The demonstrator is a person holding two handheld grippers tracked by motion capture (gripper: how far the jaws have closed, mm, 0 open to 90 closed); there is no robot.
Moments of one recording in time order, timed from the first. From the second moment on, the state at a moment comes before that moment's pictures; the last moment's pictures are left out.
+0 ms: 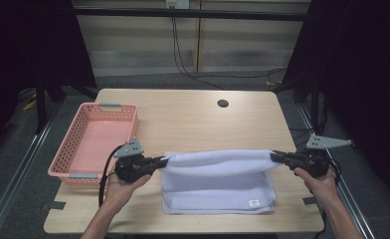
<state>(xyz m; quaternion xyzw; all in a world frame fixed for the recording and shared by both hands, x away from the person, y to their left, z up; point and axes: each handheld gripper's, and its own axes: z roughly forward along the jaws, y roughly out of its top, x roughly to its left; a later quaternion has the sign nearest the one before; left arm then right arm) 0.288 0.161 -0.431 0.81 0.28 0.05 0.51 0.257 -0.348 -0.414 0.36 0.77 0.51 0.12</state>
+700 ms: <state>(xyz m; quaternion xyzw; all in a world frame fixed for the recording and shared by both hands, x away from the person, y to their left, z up) 0.242 0.172 -0.469 0.85 0.27 -0.02 0.46 0.187 -0.354 -0.469 0.38 0.81 0.44 0.06</state>
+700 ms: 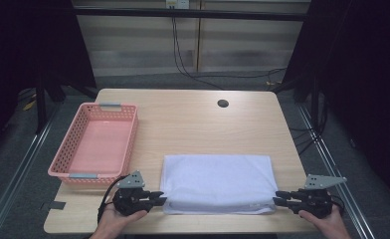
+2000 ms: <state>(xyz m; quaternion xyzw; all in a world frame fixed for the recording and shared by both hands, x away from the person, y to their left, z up) 0.320 0.114 -0.482 0.85 0.32 0.00 0.41 0.203 -0.334 -0.472 0.45 0.79 0.41 0.14</state>
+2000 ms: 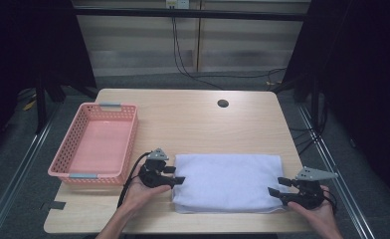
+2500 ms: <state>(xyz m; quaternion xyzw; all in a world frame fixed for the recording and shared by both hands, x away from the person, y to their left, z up) 0.344 0.118 -0.474 0.84 0.33 0.03 0.44 0.226 -0.194 -0.467 0.33 0.84 0.42 0.03</state>
